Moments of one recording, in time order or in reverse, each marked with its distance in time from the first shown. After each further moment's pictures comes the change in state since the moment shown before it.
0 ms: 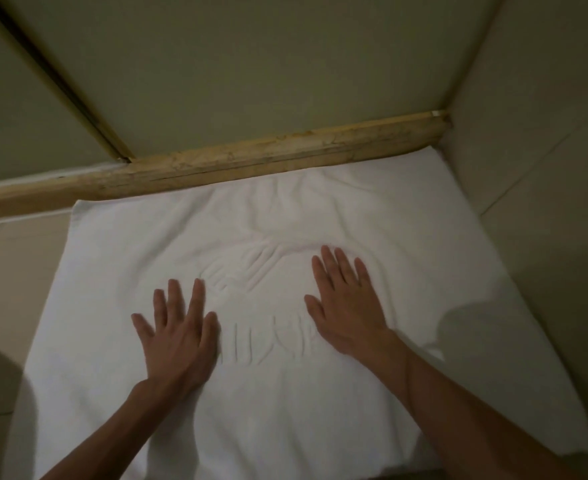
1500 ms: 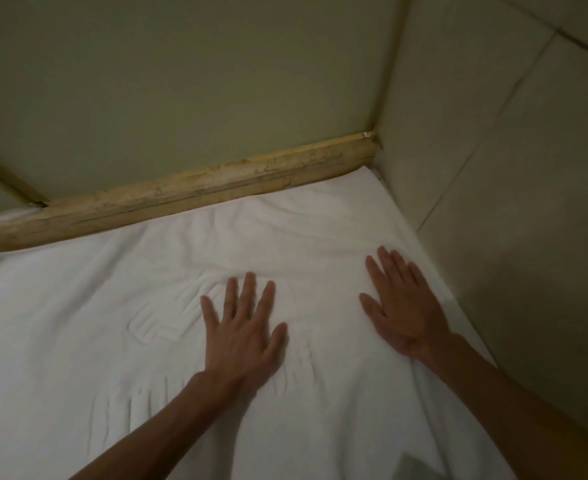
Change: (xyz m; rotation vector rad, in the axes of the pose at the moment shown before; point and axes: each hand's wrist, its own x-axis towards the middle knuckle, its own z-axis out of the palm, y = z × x) left_hand 0.036 0.166 0.020 0.101 -0.015 0.439; right_hand -0.027 0.164 -0.017 -0.024 0.002 0.242
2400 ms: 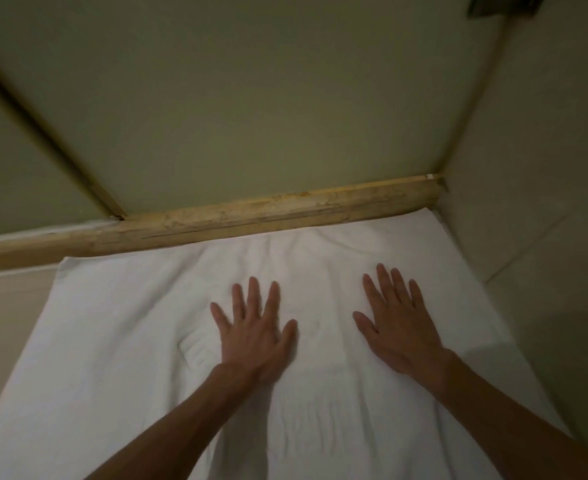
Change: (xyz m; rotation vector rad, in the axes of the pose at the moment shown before) left_hand 0.033 -0.056 -0.019 -0.072 -0.015 -0.206; right_hand 0.060 -0.071 -0.002 -0.031 -0.031 -0.112
